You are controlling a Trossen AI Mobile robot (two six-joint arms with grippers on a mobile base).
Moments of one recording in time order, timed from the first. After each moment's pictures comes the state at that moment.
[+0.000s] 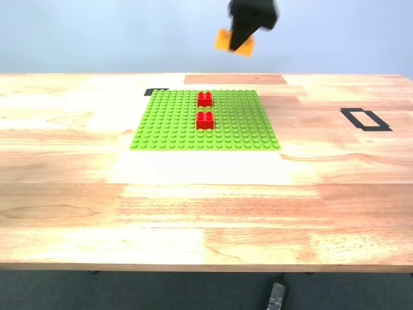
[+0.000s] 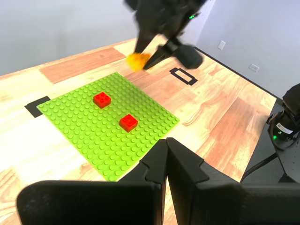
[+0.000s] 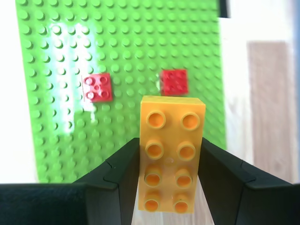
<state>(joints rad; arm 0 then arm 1) -0.02 0.59 0.81 -0.90 0.79 0.28 0.69 1.94 1.71 -0.95 -0.06 -0.87</state>
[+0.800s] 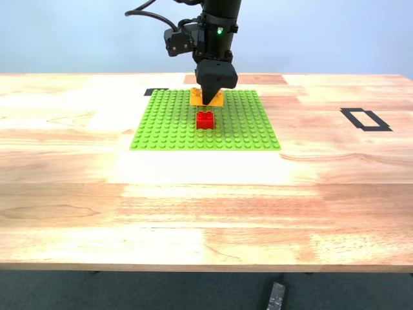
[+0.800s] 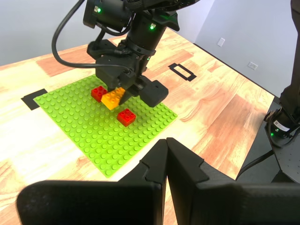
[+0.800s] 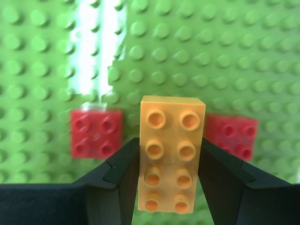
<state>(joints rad) -0.02 0.59 0.81 -0.93 0.79 0.29 0.76 2.25 1.87 -0.93 -0.05 -0.92</state>
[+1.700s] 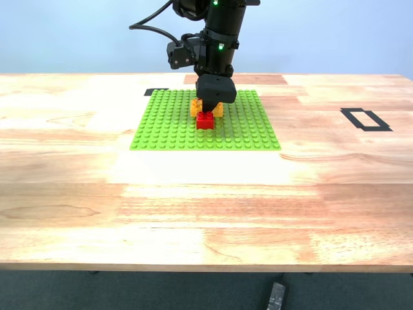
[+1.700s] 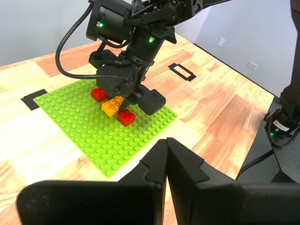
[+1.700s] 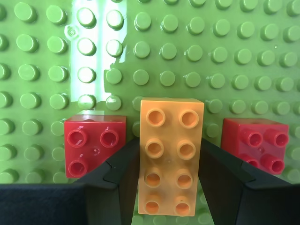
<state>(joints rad) -0.02 0.59 0.81 -0.93 0.79 0.29 0.75 2.25 1.76 -0.83 -0.07 -0.89</state>
